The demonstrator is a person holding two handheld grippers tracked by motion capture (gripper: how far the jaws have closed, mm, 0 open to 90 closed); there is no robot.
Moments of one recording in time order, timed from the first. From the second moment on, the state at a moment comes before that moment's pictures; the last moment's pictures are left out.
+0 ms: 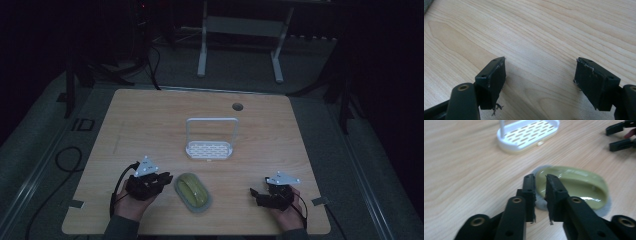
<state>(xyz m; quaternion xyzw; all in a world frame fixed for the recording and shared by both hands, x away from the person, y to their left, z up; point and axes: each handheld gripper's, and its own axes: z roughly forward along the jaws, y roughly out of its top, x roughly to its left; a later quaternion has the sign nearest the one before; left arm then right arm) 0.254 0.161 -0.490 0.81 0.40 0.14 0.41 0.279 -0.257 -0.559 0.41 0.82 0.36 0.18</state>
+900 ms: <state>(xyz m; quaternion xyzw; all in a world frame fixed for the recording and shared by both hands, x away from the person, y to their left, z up) 0.252 0.075 -0.493 0.86 0.32 0.08 0.39 0.279 -0.257 -0.559 0.41 0.82 0.36 0.18</state>
